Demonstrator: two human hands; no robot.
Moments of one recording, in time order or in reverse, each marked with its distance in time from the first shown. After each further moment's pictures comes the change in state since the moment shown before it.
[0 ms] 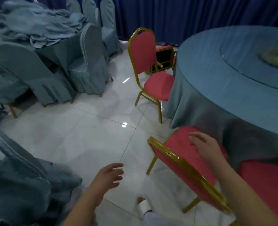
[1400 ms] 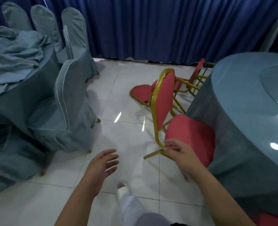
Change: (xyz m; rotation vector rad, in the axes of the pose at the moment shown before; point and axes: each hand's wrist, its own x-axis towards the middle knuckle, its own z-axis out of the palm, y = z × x) left_hand 0.662 0.542 -0.325 -0.223 -0.183 0.161; right_hand 0.621 -0.280 0.473 -0.027 0.015 0.036
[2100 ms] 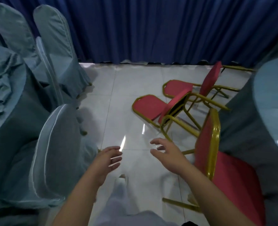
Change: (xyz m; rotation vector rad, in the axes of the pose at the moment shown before) left_hand 0.451 0.265 0.000 0.101 -0.083 -0.167; right_hand 0.455 -0.141 0.128 -0.166 -0.067 0.053
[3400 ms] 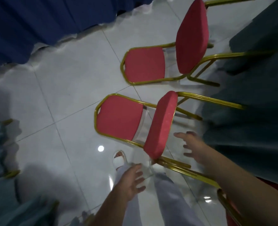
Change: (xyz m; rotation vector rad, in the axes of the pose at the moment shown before) left_hand 0.571 0.161 0.341 0.322 -0.097 -0.833; right_hand 0.581 0.203 -0.268 0.722 0.409 1.128
